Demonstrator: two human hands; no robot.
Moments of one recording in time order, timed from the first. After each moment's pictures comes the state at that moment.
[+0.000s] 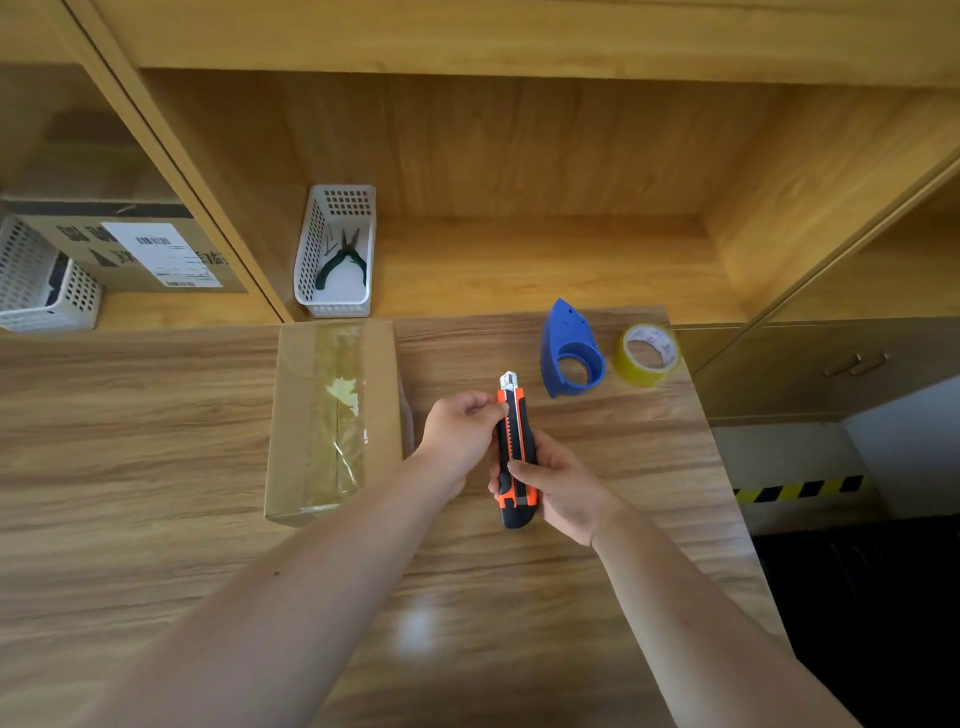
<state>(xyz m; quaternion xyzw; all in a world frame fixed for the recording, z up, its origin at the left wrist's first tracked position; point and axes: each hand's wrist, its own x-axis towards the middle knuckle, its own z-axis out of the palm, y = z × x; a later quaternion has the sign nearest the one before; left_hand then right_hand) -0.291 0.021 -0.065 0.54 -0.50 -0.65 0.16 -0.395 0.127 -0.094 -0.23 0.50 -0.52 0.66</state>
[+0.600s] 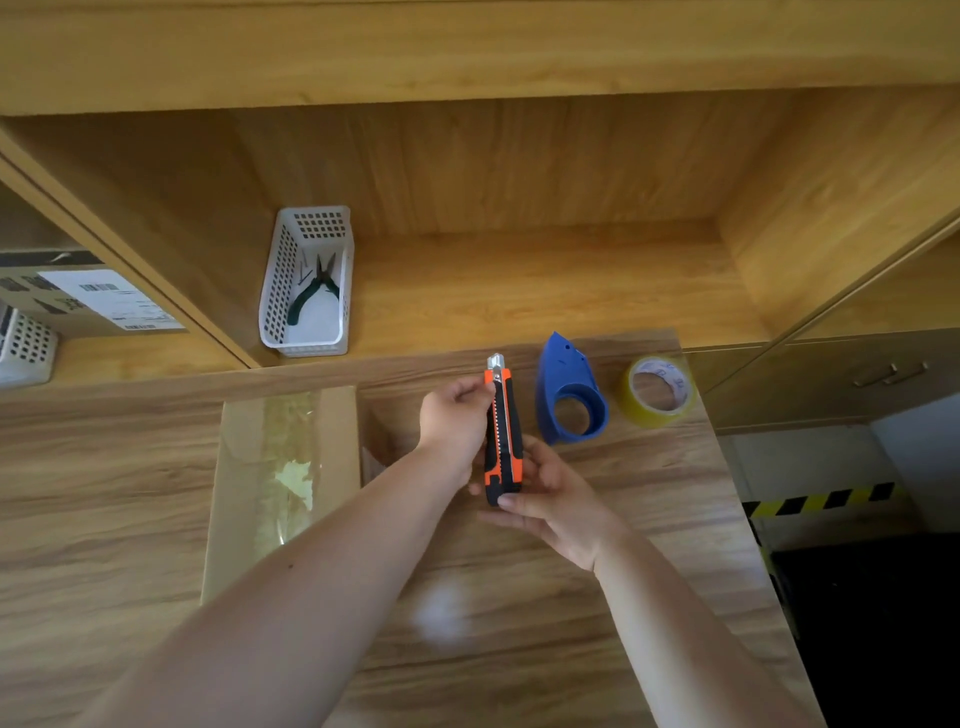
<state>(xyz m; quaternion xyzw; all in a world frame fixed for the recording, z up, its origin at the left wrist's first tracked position) -0.369 -0.052 -0.078 0.61 -0.41 -0.65 0.20 -0.449 0.073 -0.117 -0.15 0.45 -0.55 0.69</state>
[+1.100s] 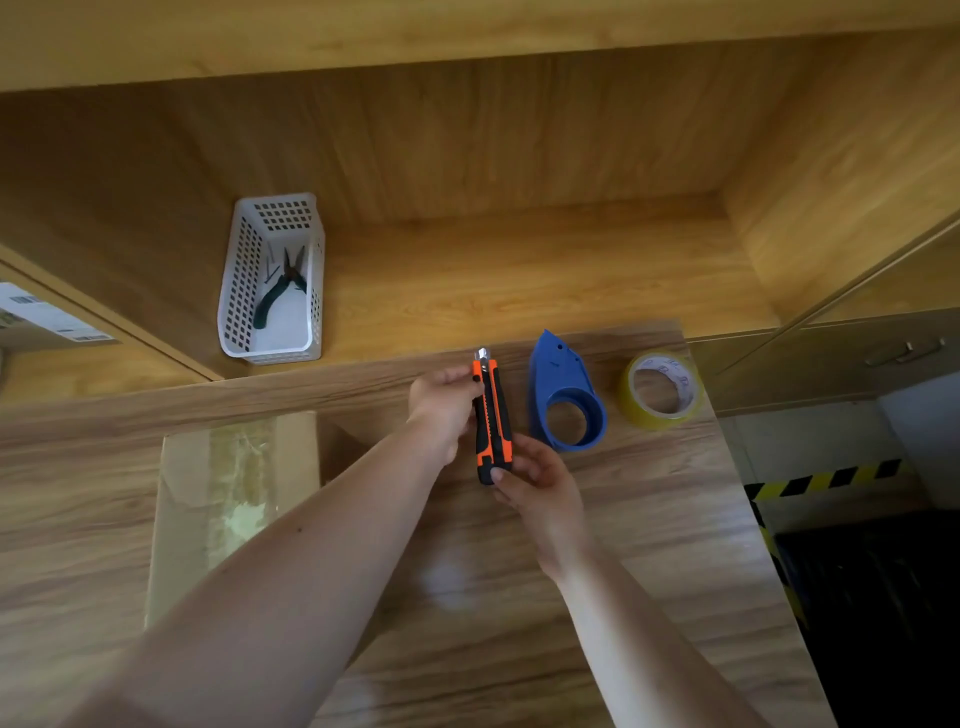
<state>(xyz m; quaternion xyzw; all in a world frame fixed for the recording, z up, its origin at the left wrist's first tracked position) -0.404 -0.100 -0.122 0.64 -0.37 -0.65 0.16 -0.445 0.049 -0.162 -0.05 0.62 -0.59 0.51</state>
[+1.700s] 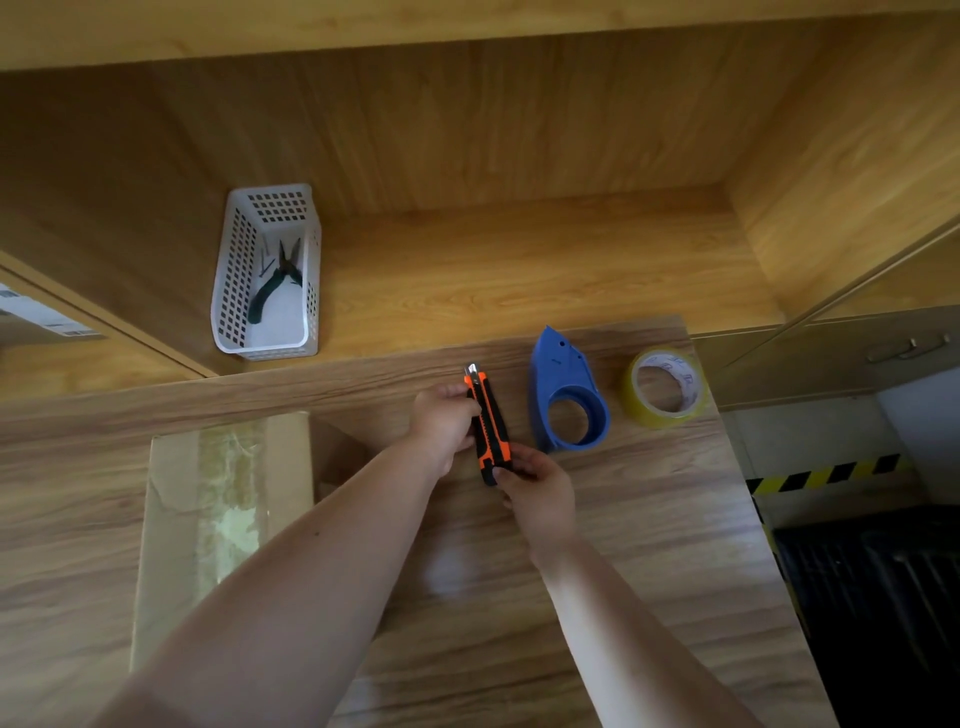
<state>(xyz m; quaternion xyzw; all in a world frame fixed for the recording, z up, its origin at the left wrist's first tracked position) -0.398 -0.098 -0.149 0.63 -0.40 -0.65 0.11 -0.441 0.037 -0.169 -0.05 0.72 -0.51 0.46</state>
